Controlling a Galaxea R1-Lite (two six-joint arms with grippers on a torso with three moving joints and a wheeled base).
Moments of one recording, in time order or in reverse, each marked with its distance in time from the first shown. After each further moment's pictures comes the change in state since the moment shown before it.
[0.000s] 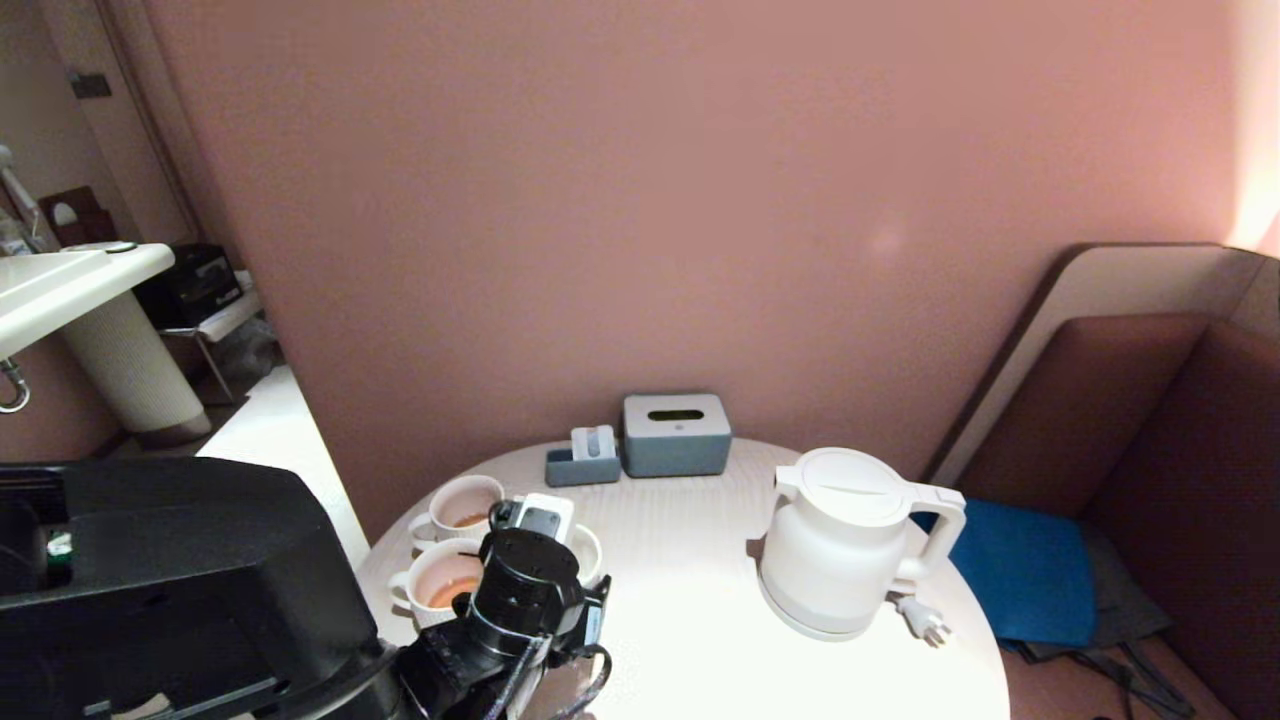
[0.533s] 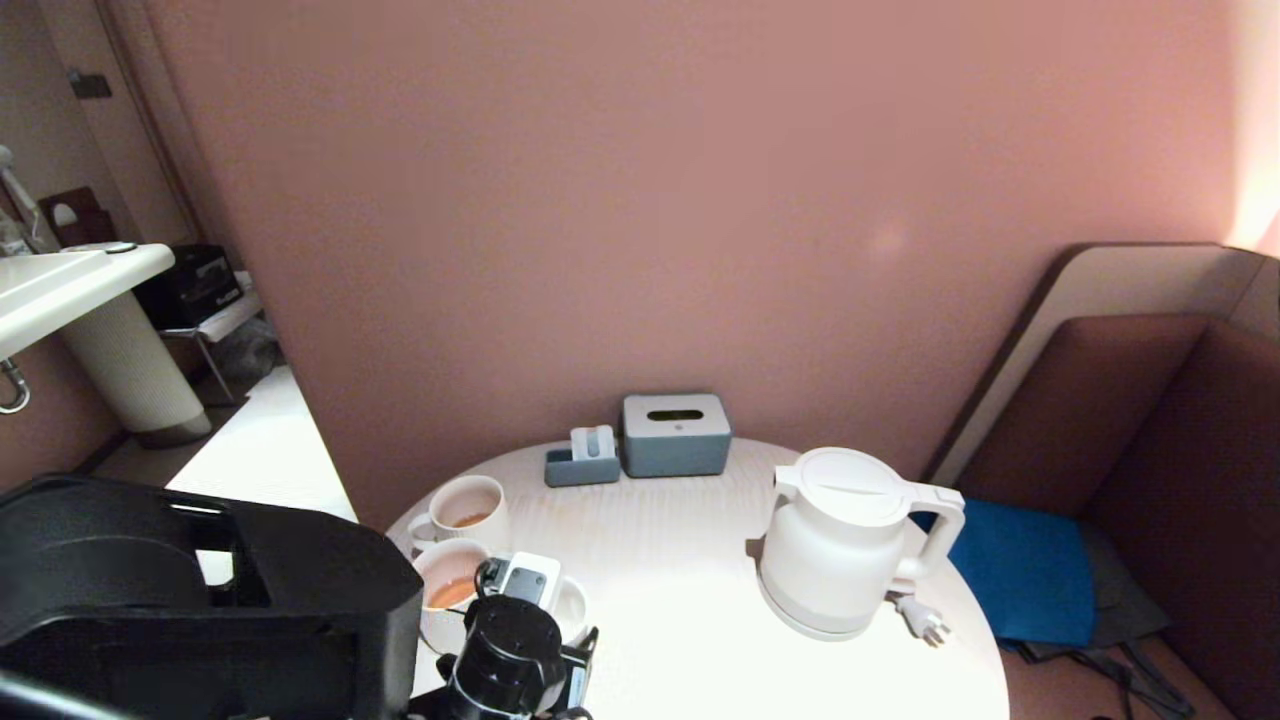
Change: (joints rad) left arm -0.016 0.138 0.176 -0.281 -0.002 -0.013; right arm 0.000 0.000 0.000 0.000 0.000 0.000
